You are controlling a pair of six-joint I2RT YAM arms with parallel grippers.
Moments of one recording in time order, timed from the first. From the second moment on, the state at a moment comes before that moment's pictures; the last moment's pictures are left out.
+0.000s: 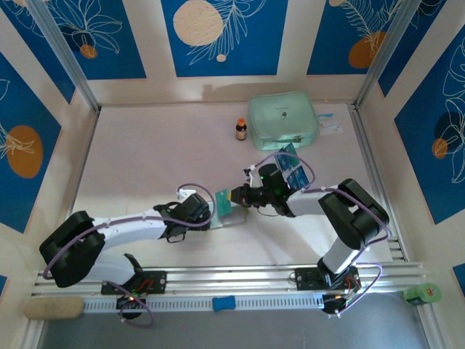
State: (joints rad) left arm -0.87 1.34 0.56 -0.38 -0.34 -0.75; right arm 0.62 1.65 0.61 0.44 -0.61 0.88
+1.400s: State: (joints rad) left arm -0.87 1.31 0.53 -0.38 -0.34 -0.76; right arm 0.64 1.77 0.56 0.60 -0.60 0.94
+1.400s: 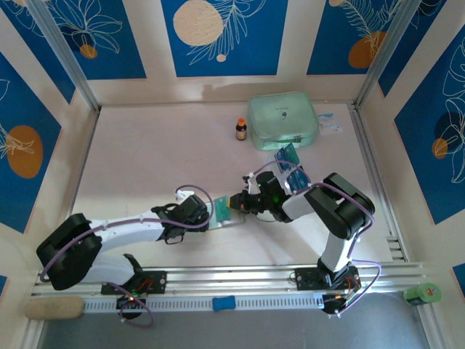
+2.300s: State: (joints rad) left arm -0.87 1.30 0.53 -0.38 -0.34 -0.76; right arm 0.65 1.77 0.52 0.63 -0.62 0.94
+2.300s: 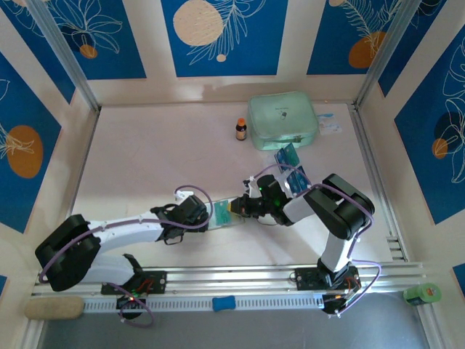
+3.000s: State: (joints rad) left arm -0.87 1.30 0.52 -0.38 -0.34 -0.76; right arm 0.67 1.82 0.60 0.56 -0.67 0.94
